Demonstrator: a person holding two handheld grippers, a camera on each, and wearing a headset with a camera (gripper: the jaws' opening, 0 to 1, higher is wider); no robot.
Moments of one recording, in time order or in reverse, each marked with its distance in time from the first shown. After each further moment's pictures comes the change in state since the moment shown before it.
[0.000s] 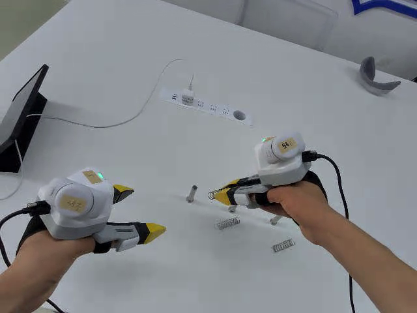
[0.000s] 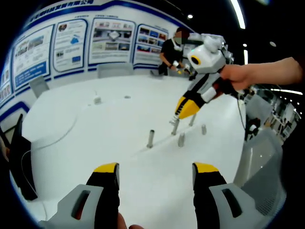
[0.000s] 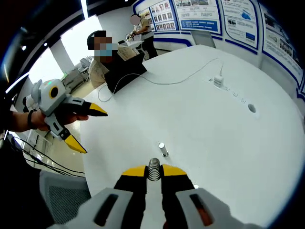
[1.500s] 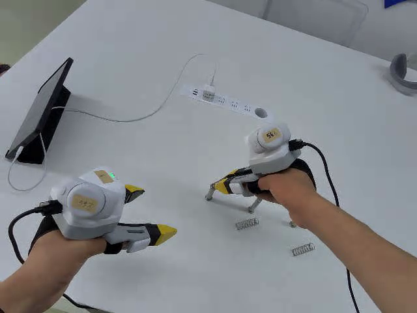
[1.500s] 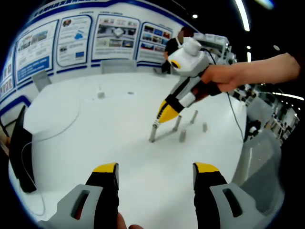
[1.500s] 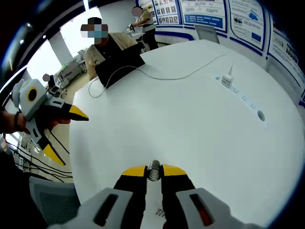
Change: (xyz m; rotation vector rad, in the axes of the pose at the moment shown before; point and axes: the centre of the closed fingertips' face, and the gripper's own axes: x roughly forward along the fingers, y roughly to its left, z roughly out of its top) left arm -0.006 0.006 -0.013 -0.037 0.017 0.006; right arm 0.050 -0.011 0.016 -0.040 0.066 -0.020
